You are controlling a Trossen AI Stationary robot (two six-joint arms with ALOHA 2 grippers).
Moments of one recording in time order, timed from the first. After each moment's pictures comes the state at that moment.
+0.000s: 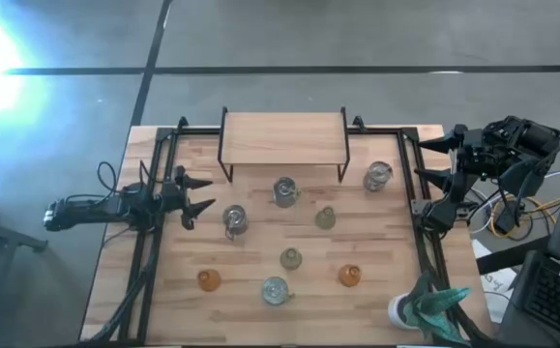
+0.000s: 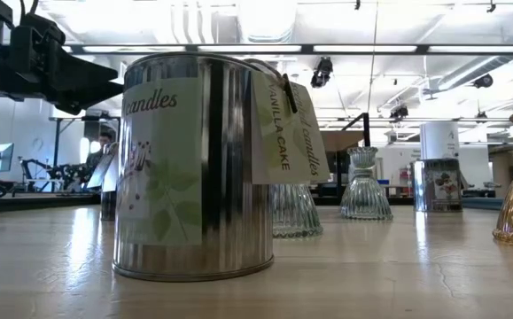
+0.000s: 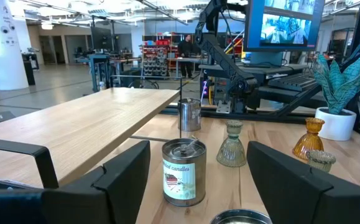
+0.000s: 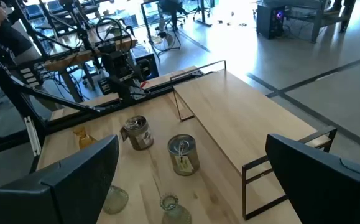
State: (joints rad) left arm 0.04 0.05 0.01 0.05 -0.21 0.01; right arm 0.97 0.67 1.39 -1.48 1.15 0.94
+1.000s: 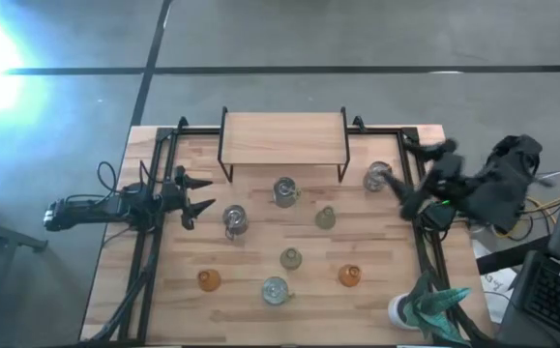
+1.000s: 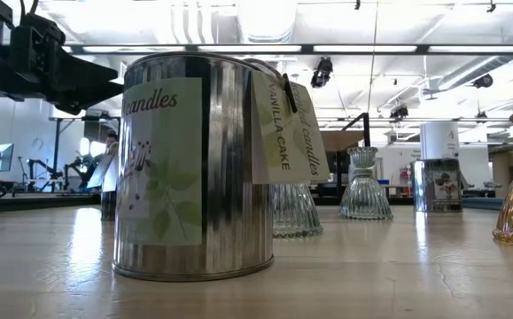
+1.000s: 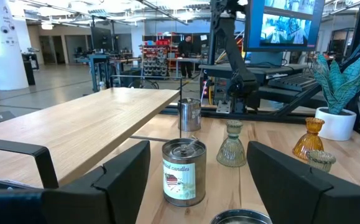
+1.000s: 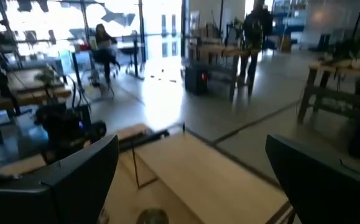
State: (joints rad) left arm 0.04 0.05 0.01 0.05 -0.21 0.01; right arm 0.70 1.00 1.38 -0.80 1.32 0.46
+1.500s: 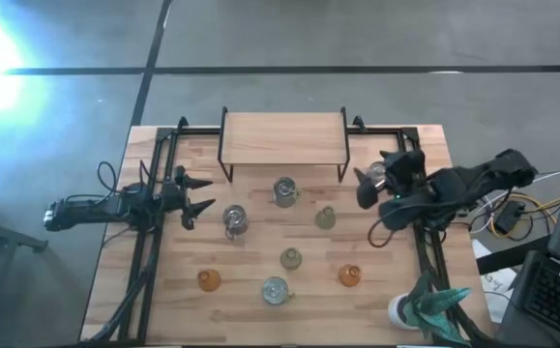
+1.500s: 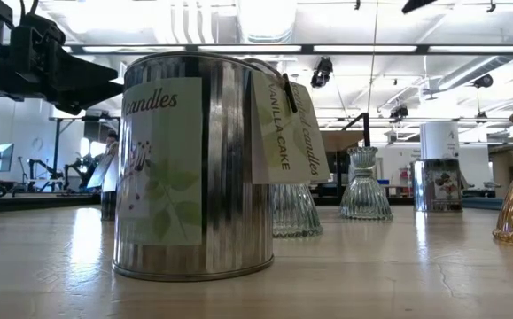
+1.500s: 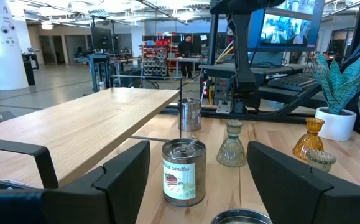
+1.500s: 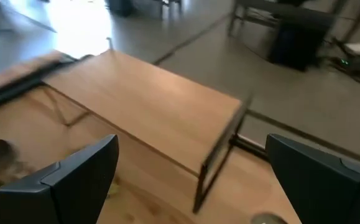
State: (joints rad) left arm 0.04 0.05 0.01 0.05 -0.21 0.01; right arm 0.39 1.22 1.36 -1.35 1.12 1.17
